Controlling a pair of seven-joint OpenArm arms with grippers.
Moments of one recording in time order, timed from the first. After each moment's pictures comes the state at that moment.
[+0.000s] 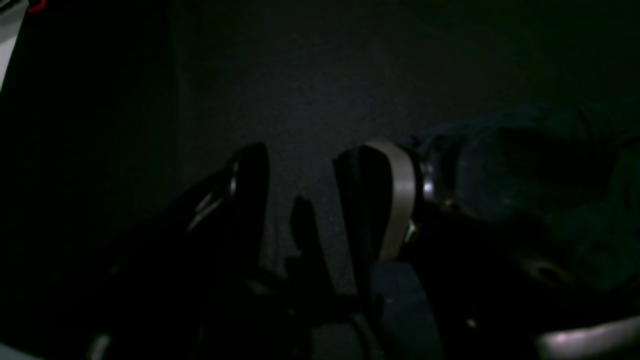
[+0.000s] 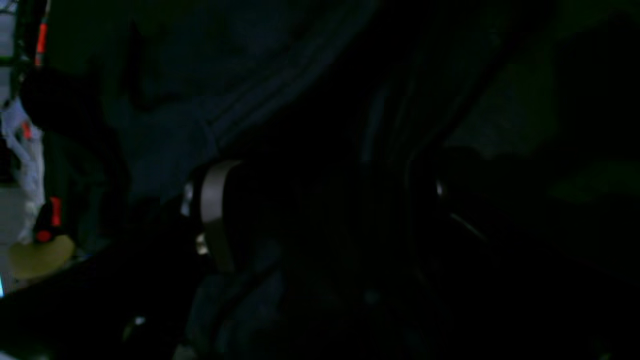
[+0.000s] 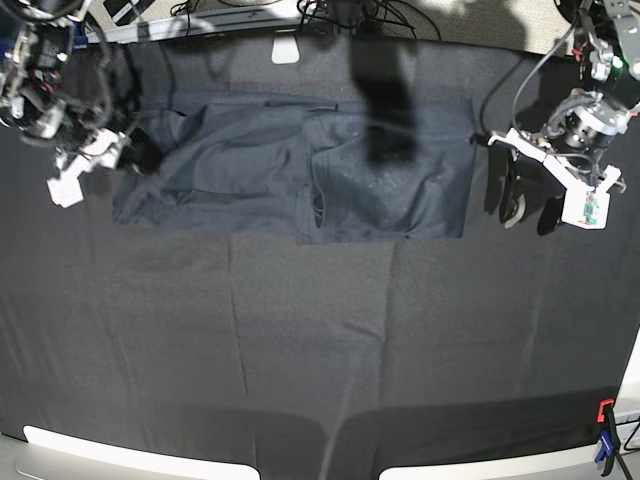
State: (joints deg) left arm 21.3 -7.2 -20.5 119.3 -20.8 -29.6 35.1; right arm -10.0 20.2 32.3 78.6 59.6 36.7 -69.5
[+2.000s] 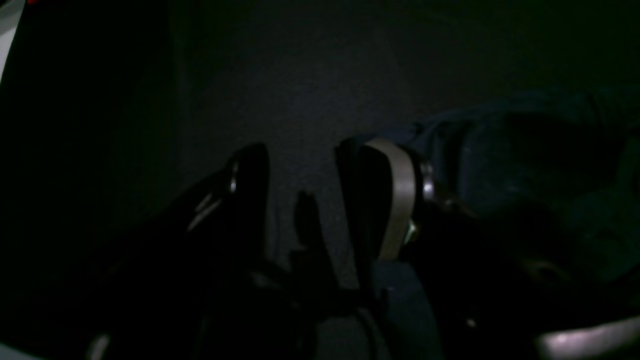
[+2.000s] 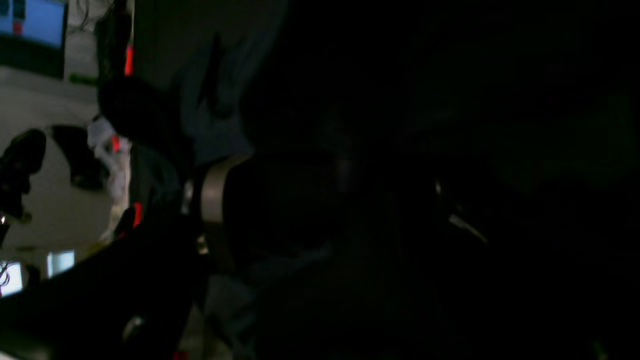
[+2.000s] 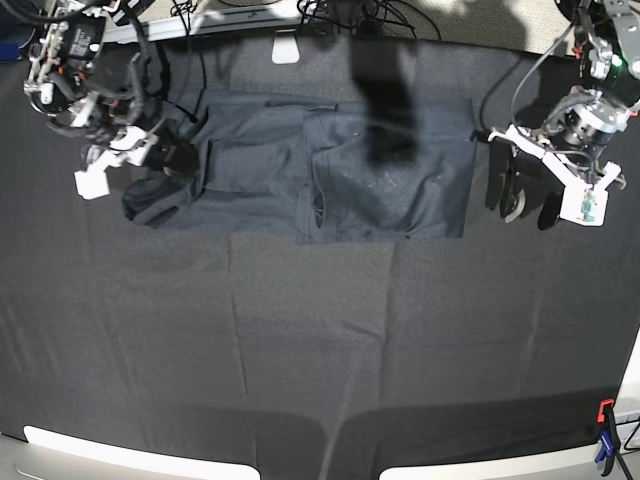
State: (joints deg) left arm 21.8 -7.1 -20.5 119.3 -19.9 -29.6 35.9; right arm -11.2 13.1 28.9 79.4 64.1 36.9 -69.5
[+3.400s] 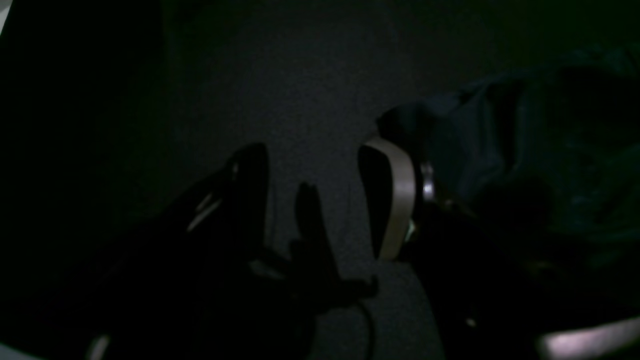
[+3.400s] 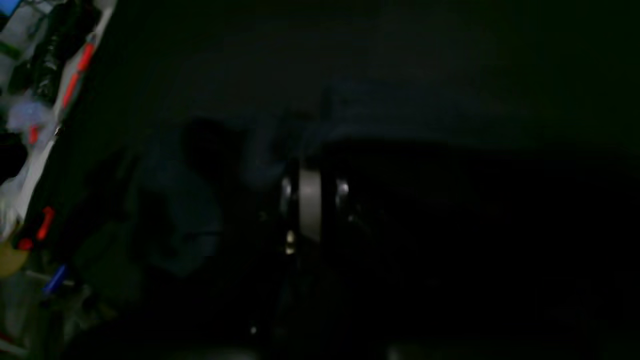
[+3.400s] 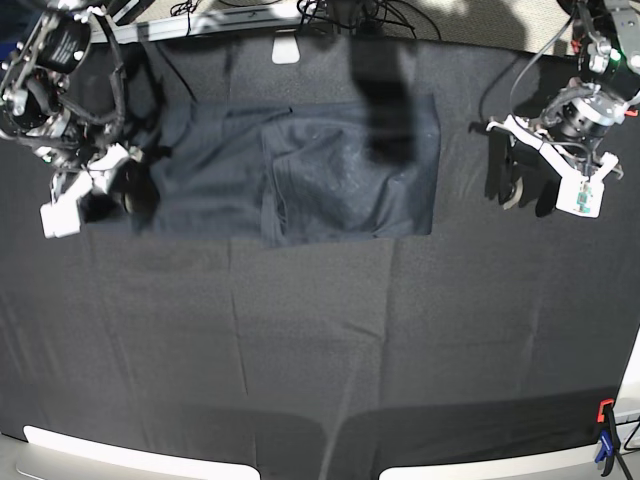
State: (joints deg) left arm 23.3 -7.1 -20.5 119.3 -20.1 -29.6 37.7; right arm -10.1 9.0 34.6 107.4 56.2 36.9 -72.2
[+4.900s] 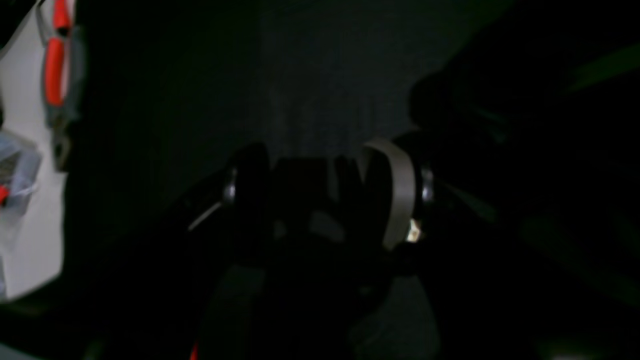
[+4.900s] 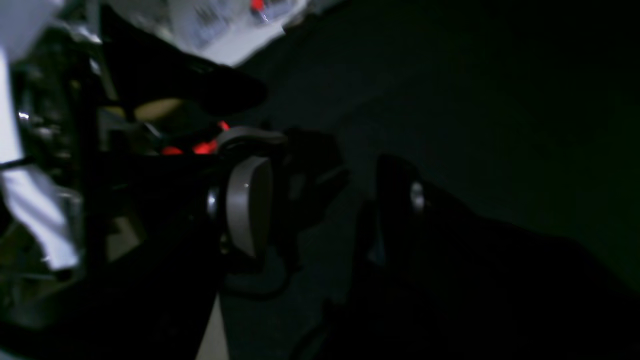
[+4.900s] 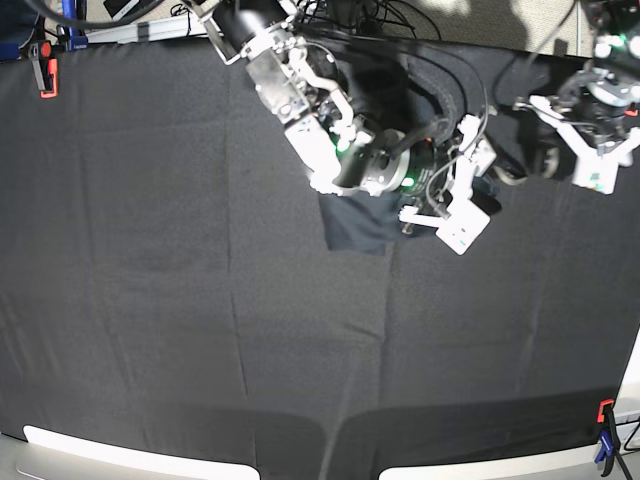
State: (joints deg) left arm 27.3 -8.0 -25.7 119.3 -6.8 -27.7 37.7; right arm 3.6 -8.7 -33.3 89.5 25.6 28.5 -39.5
